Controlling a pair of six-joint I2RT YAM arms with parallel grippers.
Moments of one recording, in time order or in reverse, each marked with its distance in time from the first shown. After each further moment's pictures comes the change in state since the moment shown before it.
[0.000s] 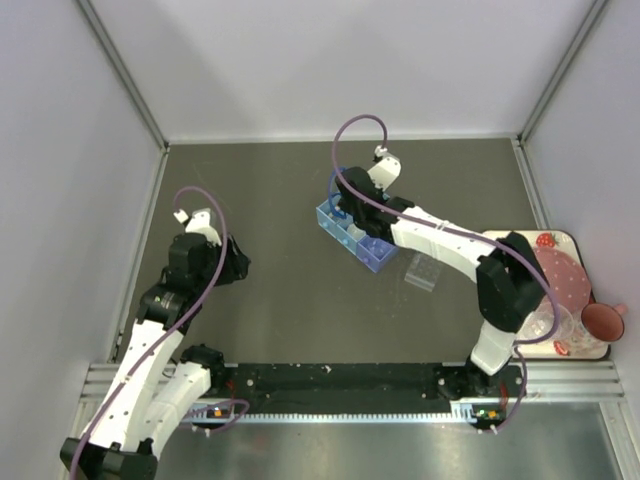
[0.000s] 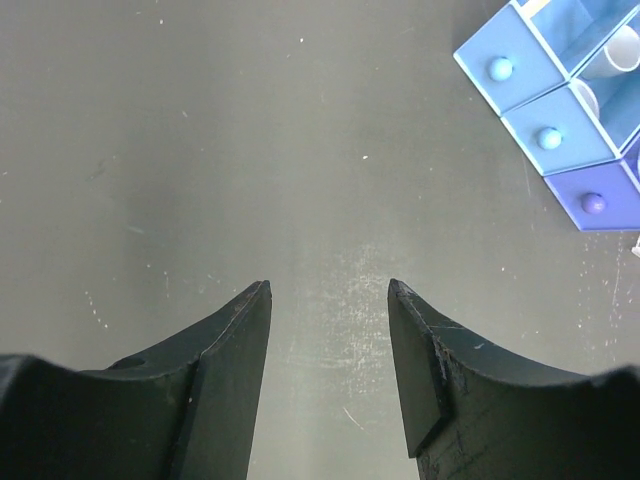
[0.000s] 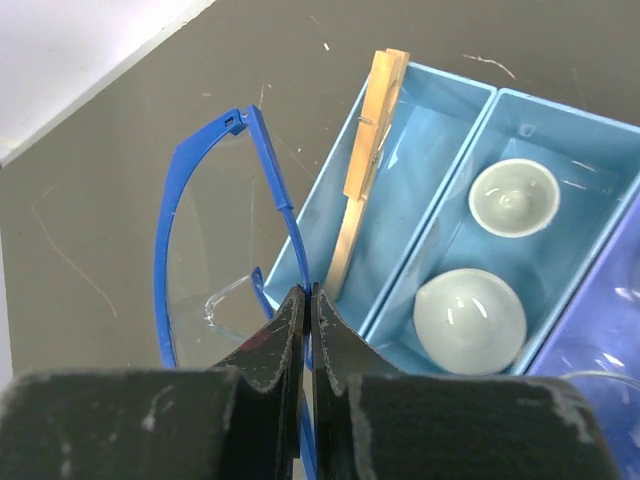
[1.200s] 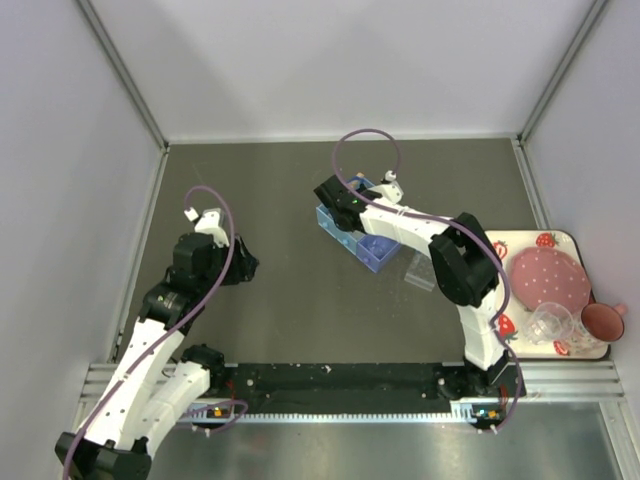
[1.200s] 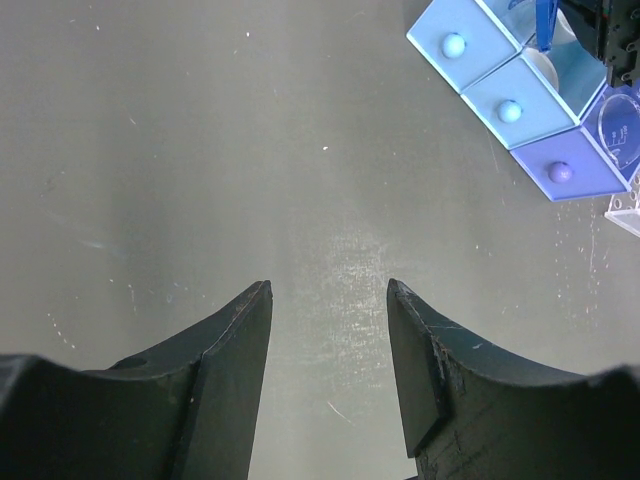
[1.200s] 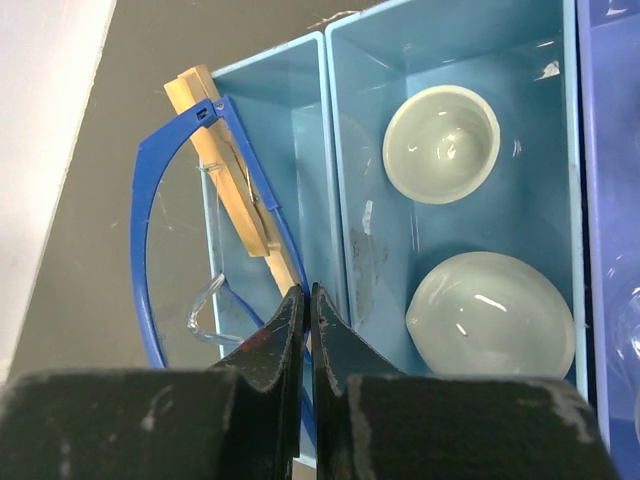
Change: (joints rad) left arm -0.058 0.006 -0.006 0.036 0.048 0.018; right arm 0.006 0.319 0.242 -0.332 0.187 0.694
